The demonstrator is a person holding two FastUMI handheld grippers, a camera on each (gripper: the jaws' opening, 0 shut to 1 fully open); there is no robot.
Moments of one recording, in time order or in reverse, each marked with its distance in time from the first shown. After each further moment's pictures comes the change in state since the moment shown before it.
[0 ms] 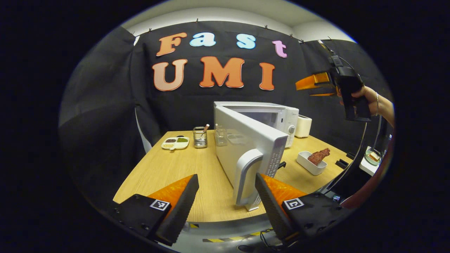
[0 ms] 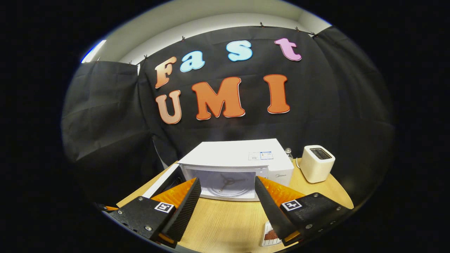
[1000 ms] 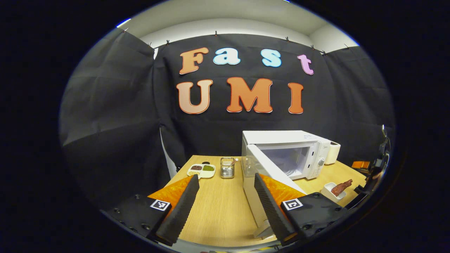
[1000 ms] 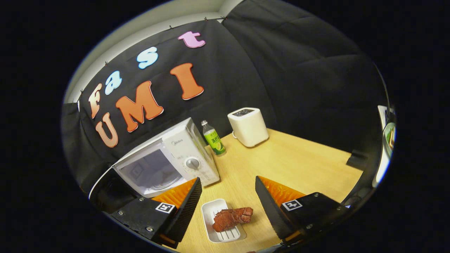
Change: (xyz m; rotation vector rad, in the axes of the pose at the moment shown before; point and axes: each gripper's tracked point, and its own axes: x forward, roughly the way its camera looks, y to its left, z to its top) left arm 0.042 0.039 0.114 0.001 -0.148 0.169; right arm -0.018 -0.200 -0.189 0.430 0.030 -0.381
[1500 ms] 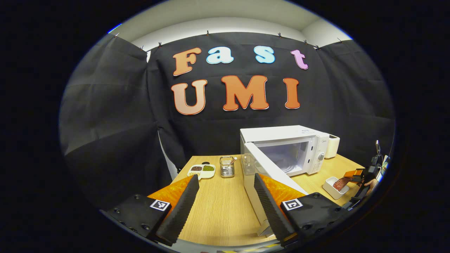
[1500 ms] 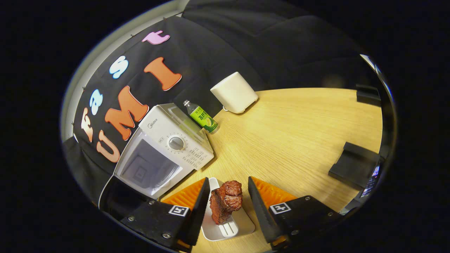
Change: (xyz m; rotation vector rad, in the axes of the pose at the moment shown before) left arm -0.006 0.003 -0.006 0.073 0.032 0.005; right arm 0.022 -0.014 -0.072 0.299 0.131 0.019
